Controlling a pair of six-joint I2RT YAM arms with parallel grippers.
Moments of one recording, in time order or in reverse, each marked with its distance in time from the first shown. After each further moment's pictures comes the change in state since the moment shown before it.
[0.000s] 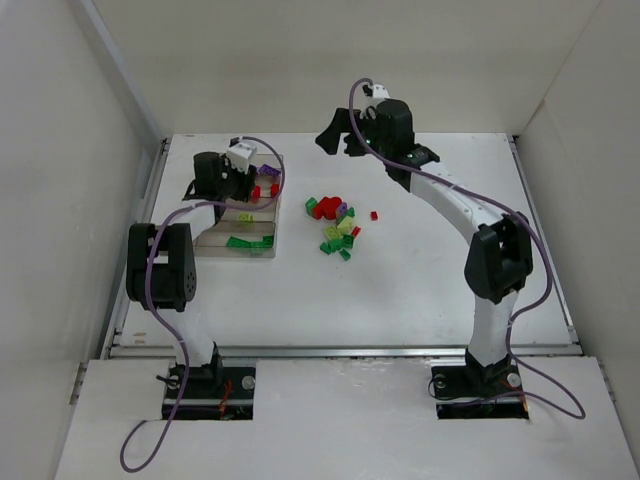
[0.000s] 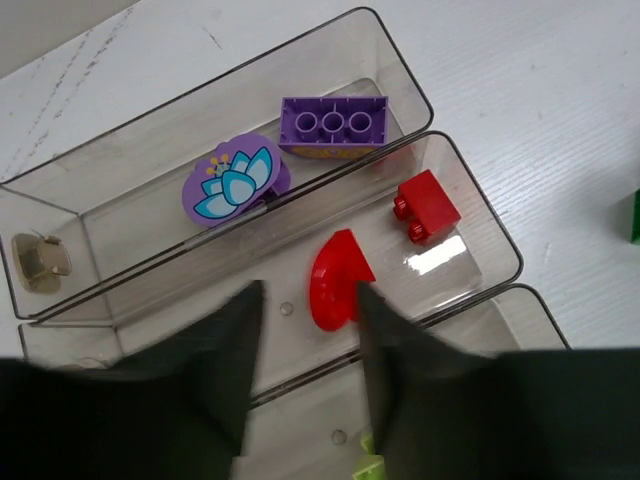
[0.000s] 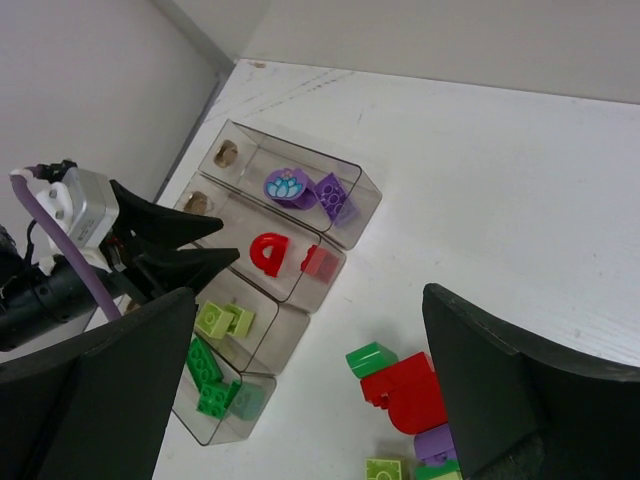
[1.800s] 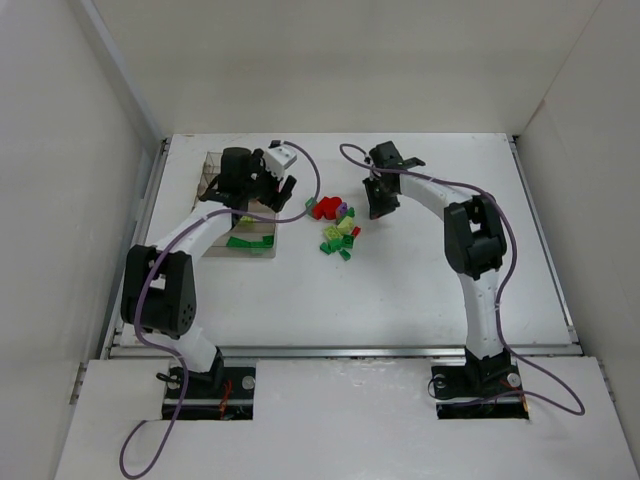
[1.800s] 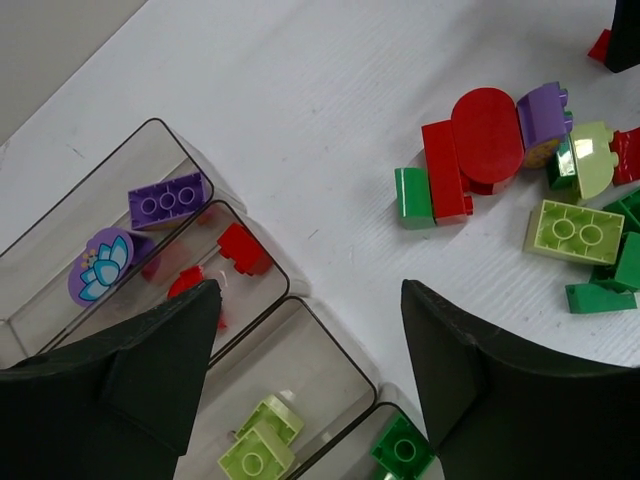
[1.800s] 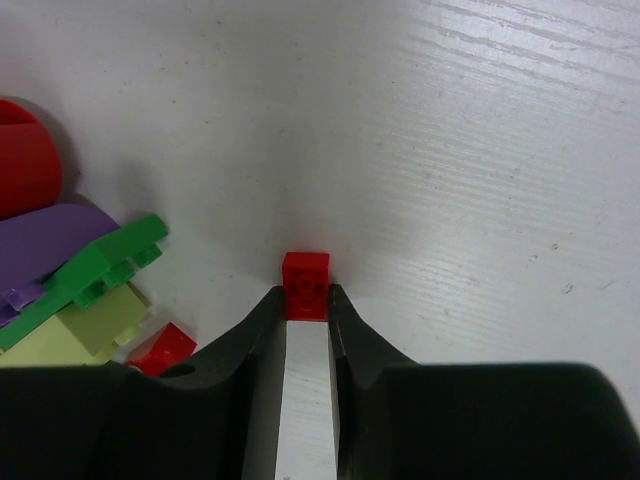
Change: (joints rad) left arm -0.211 -0.179 0.027 -0.245 0.031 0.096; right arm -0.084 0.277 0.028 -0.650 0.193 -0.282
